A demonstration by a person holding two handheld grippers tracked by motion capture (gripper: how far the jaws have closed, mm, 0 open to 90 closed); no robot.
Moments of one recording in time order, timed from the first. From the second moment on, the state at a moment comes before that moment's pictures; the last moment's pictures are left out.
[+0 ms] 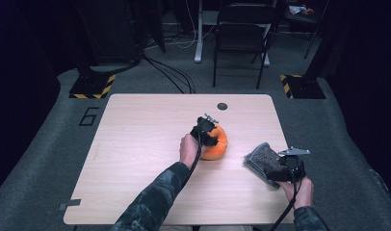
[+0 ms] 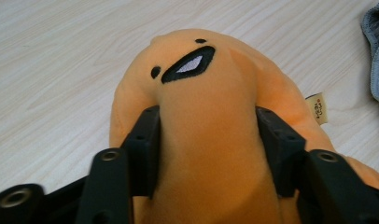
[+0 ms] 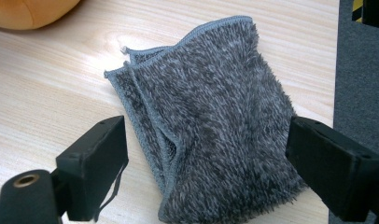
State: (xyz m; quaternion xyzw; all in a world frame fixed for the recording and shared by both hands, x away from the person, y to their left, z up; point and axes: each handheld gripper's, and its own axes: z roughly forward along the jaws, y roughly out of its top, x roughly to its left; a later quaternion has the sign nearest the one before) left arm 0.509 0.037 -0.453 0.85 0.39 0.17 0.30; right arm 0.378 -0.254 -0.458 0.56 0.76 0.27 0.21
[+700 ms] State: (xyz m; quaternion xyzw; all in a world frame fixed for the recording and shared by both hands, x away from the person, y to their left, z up) left arm 0.505 0.069 -0.429 0.85 0.33 0.18 0.35; right arm 0.378 -0.257 -0.457 0.56 0.75 0.27 0.22
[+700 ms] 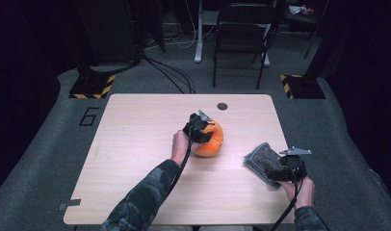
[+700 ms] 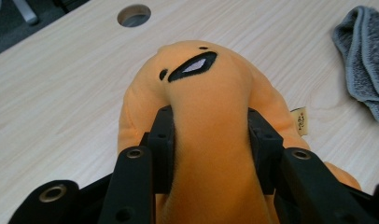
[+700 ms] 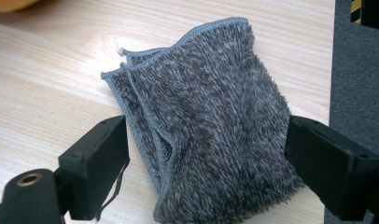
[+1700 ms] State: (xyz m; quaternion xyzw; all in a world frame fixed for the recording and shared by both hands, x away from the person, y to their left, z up) left arm 0.470 0.068 -0.410 0.92 0.10 0.13 0.34; right arm 0.377 -0.256 -0.457 0.56 0.76 0.27 0.21
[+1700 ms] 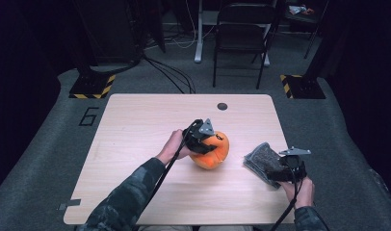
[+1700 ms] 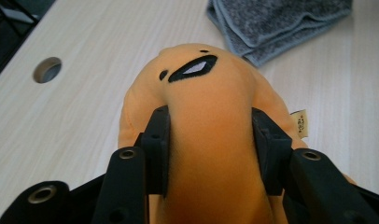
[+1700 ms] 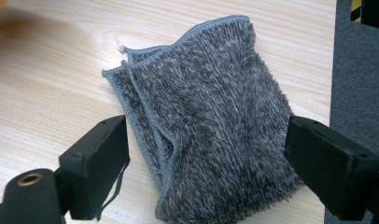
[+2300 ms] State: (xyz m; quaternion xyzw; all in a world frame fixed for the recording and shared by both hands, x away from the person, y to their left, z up) left arm 0.462 0.076 -0.419 0.90 0.21 0.13 0.36; right arm 0.378 -0.255 -0.457 0.56 0.76 0.27 0.22
